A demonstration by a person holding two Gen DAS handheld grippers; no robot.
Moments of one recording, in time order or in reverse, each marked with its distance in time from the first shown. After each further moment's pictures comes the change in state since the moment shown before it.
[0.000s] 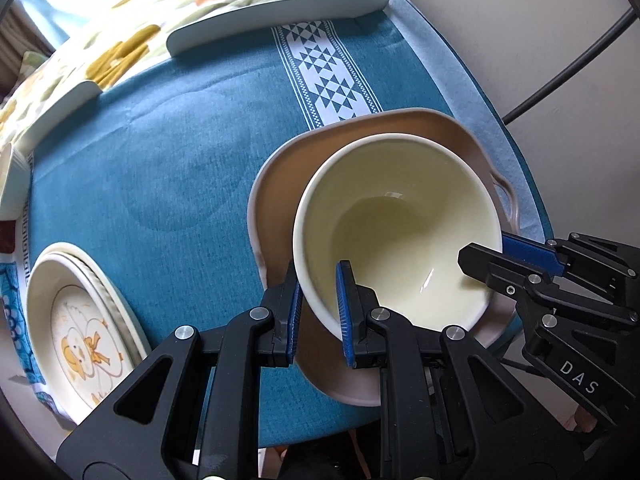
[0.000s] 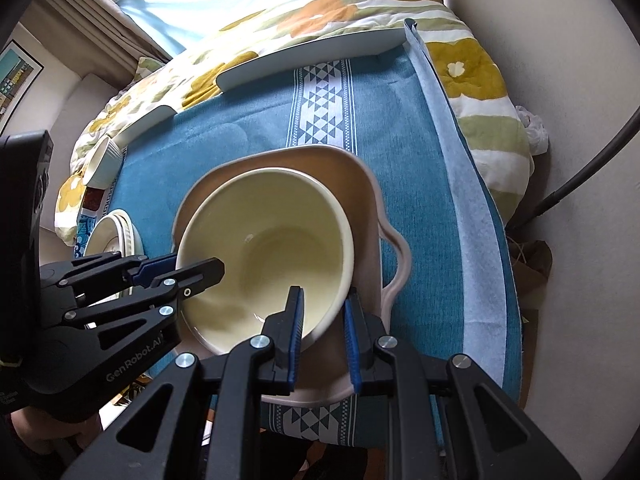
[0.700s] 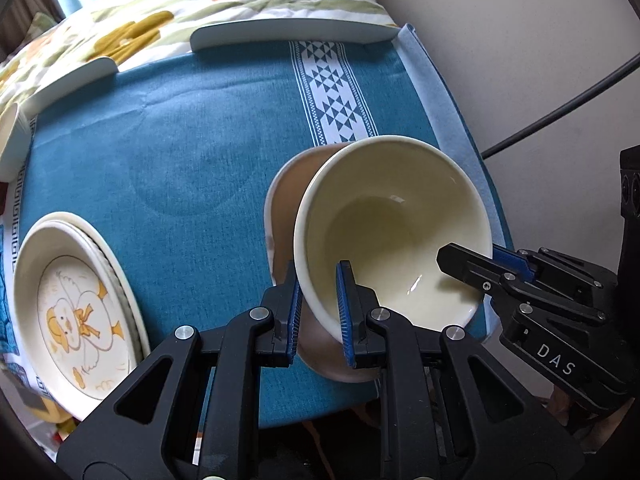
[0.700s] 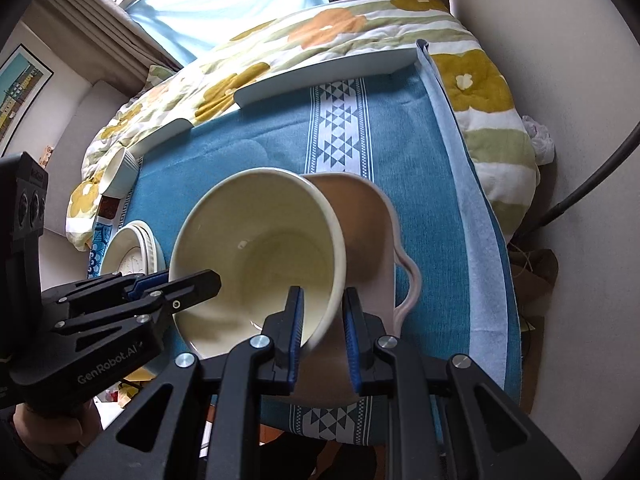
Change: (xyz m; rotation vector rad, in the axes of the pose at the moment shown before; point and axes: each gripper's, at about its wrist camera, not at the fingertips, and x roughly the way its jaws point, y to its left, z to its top) left arm -0.026 0.013 -0.010 -0.114 -0.034 -0.095; right arm -0.013 0.008 0.008 -0.001 -0.029 0.035
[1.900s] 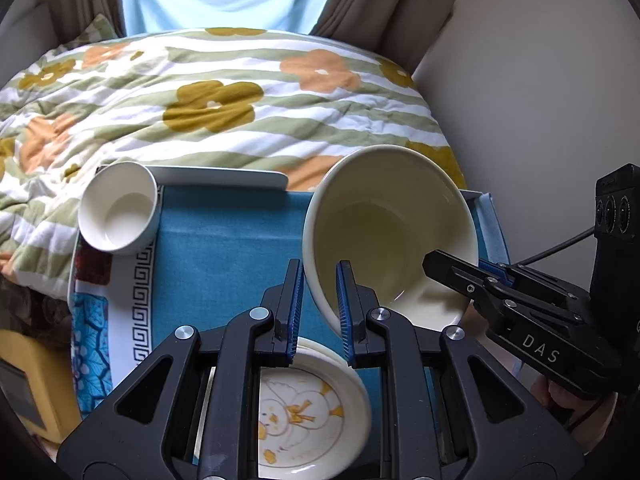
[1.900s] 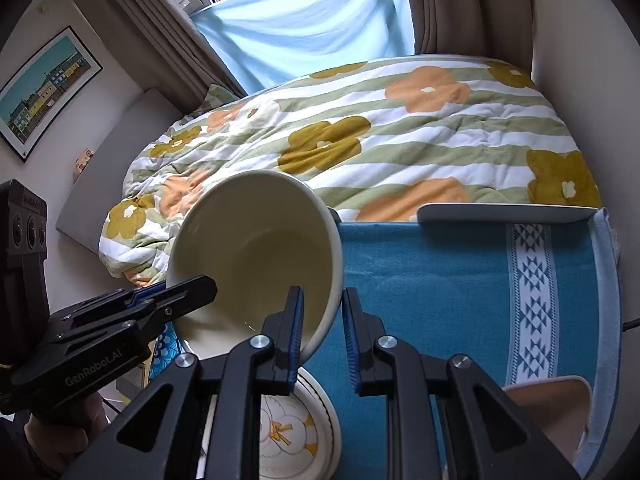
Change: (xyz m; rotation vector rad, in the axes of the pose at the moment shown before) left arm -0.129 0.206 0.064 -0.151 -0.276 -0.018; right arm 0.026 0.204 0.119 -0.132 -0.150 0.098
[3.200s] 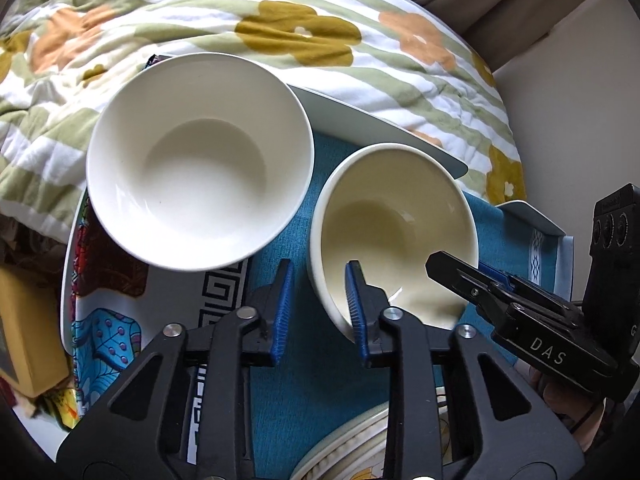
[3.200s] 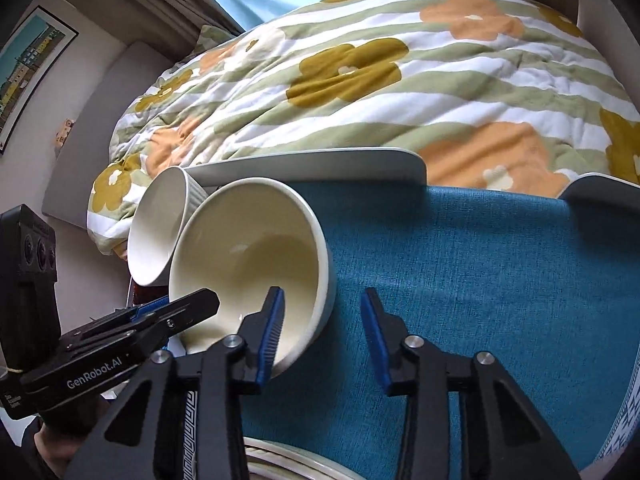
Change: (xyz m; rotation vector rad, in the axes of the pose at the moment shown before) left arm 0.118 0.185 0.010 -0.263 0.178 0.026; right arm 0.182 0.041 0.019 0.026 0.235 0.050
